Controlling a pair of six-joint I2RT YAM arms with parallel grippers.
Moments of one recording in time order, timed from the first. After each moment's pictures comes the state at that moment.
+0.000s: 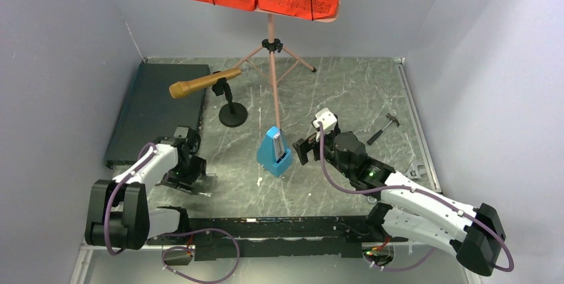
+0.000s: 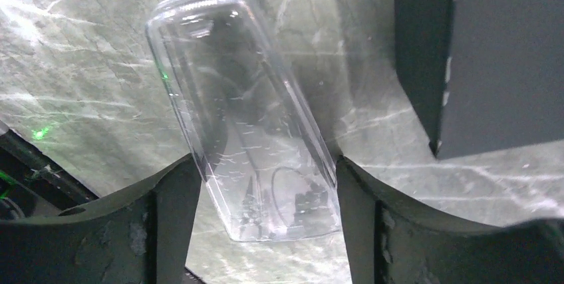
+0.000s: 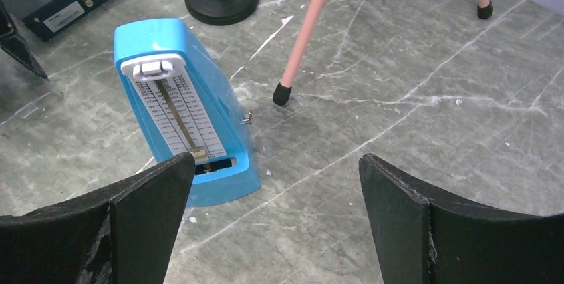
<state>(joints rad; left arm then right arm) -0.11 1.25 0.61 -0.88 -0.16 -1.41 0.87 0.88 0.56 0.06 0.23 0.02</state>
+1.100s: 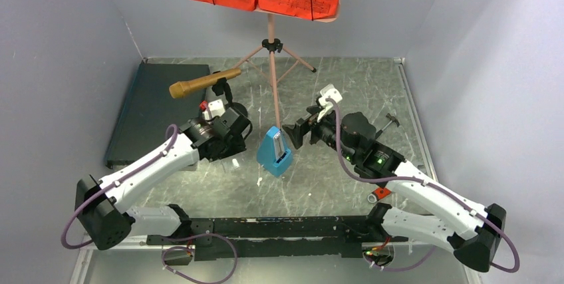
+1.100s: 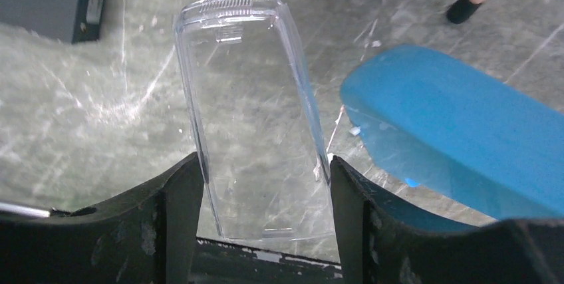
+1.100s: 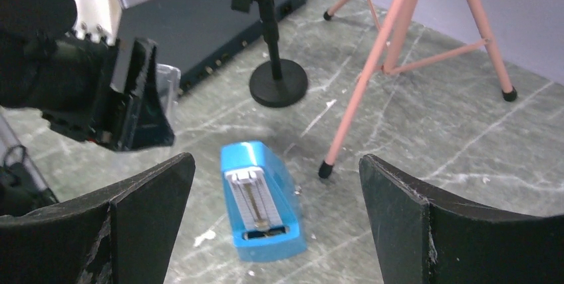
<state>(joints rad) -0.75 1.24 1.09 -1.03 -0.42 -1.09 0.87 0.91 0.82 -0.02 0.12 0.08</state>
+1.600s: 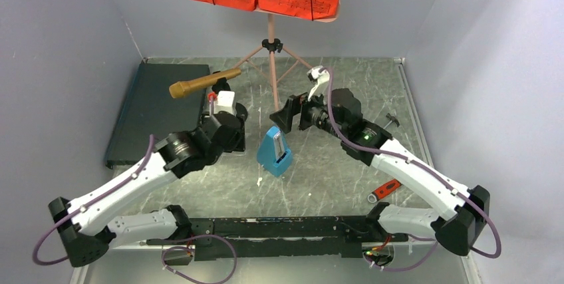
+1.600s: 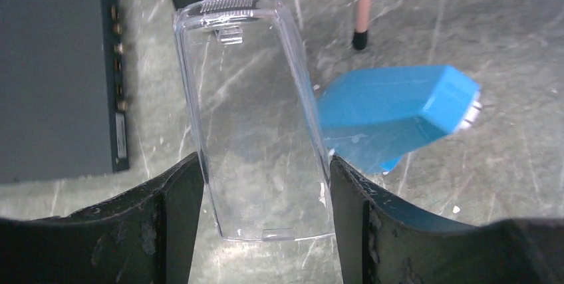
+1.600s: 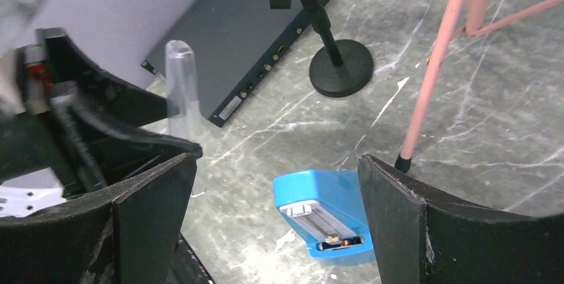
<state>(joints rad) -0.90 1.08 1.11 -0.83 -0.58 -0.64 0.79 1.13 1.05 -0.12 -0.05 0.37</state>
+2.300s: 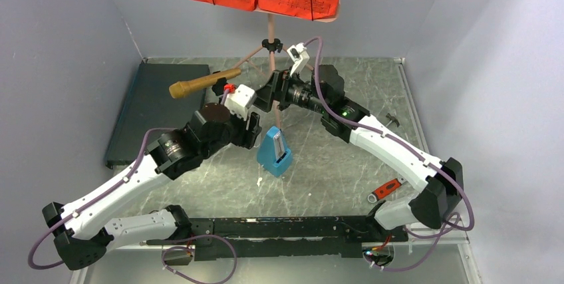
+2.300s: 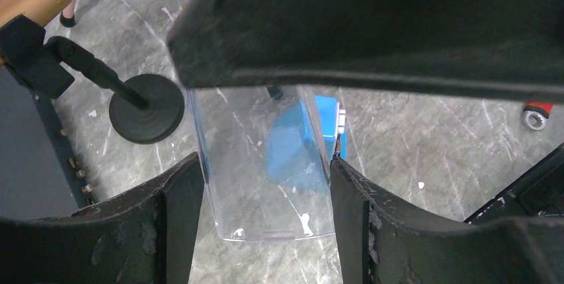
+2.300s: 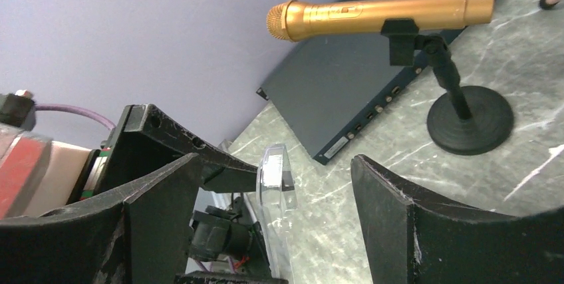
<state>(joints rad) -0.90 1.01 1.13 -0.55 -0.30 -0.18 0.74 1.38 1.27 0.06 -0.35 0.63</state>
